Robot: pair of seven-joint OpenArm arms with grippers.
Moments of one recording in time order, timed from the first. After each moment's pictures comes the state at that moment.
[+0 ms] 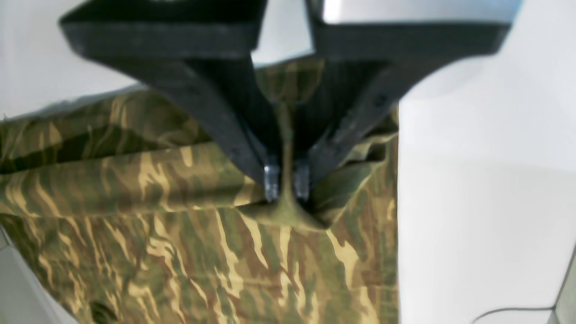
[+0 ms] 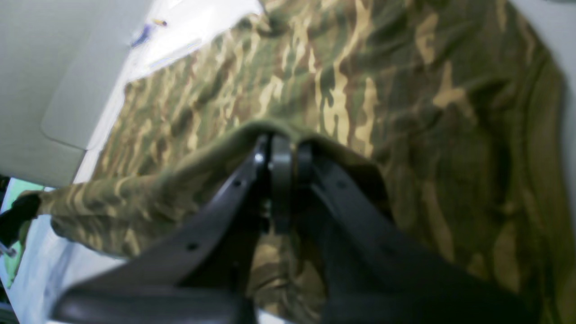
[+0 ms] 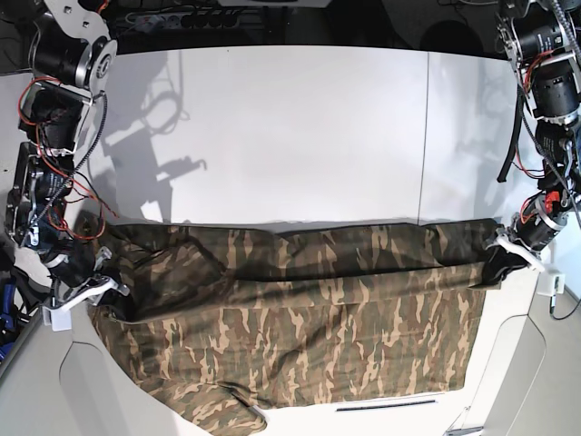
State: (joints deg) left arm -13.6 -27.3 -20.4 58.3 -35.6 -36.2 29.2; right arm 22.9 11.4 20.4 59.7 35.8 32.3 -42.9
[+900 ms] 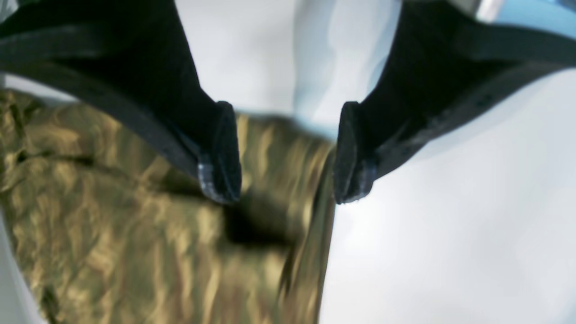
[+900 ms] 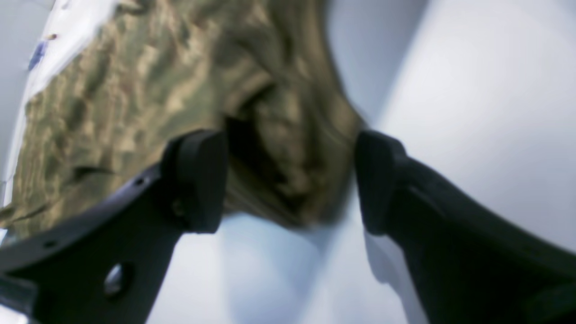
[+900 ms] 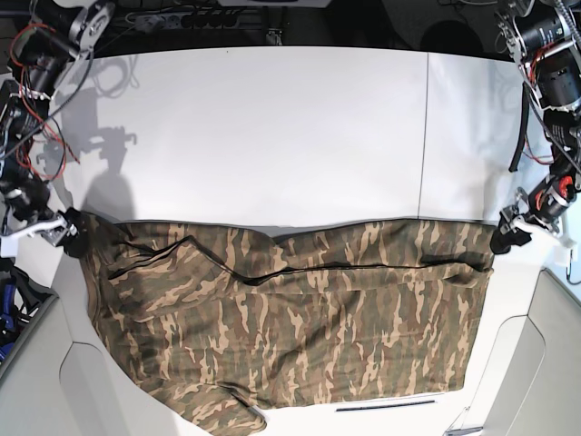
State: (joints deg) left arm -9.9 -27.2 -27.7 56.3 -41.7 -31.4 40.5; right arm 9.2 13.4 36.3 68.3 33.5 30.0 -45.9
